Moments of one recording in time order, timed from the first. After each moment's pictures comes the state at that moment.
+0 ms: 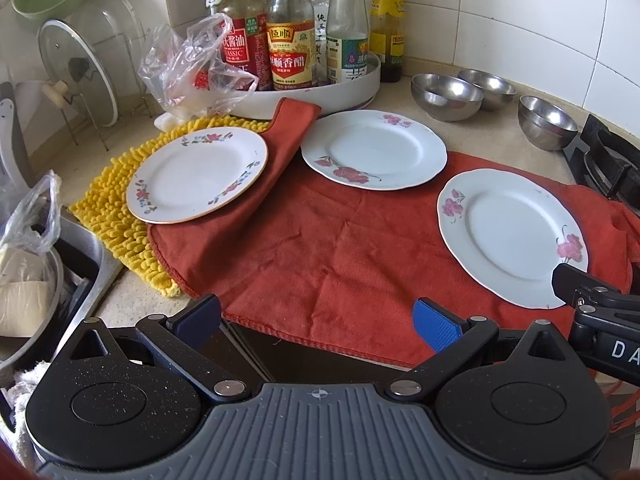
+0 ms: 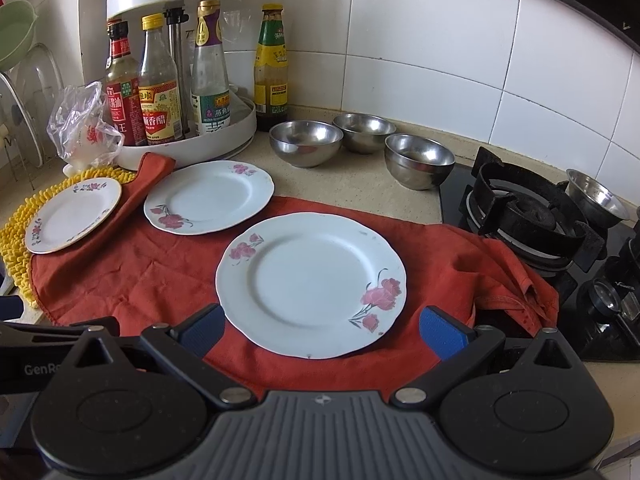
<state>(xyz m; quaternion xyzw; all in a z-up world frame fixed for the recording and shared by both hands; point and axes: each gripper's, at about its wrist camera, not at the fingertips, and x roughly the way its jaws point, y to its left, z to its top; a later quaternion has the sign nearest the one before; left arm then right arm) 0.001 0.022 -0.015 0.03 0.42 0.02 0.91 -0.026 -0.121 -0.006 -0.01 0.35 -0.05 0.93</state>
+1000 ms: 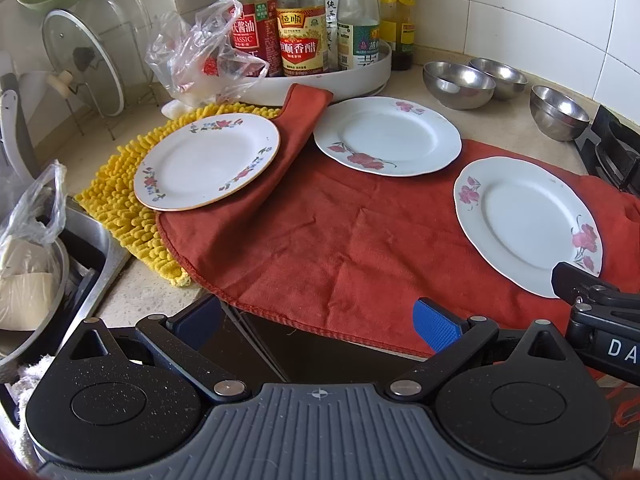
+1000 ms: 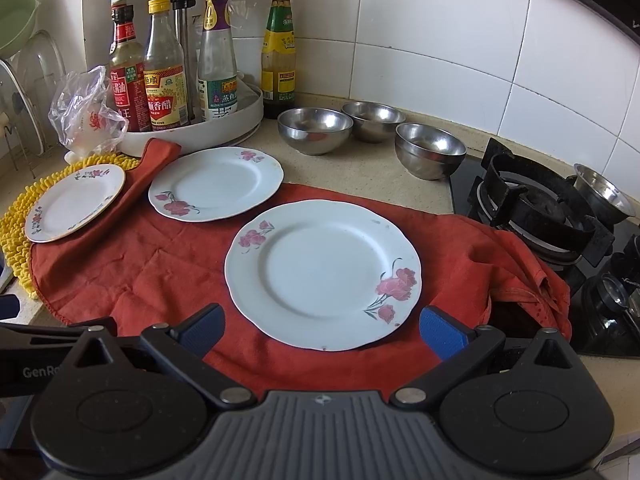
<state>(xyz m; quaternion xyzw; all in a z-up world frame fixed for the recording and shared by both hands) 0.002 0.030 -0.021 0.03 0.43 0.03 0.90 -0.020 -0.112 -0.013 -0.01 0.37 -0.04 0.93</state>
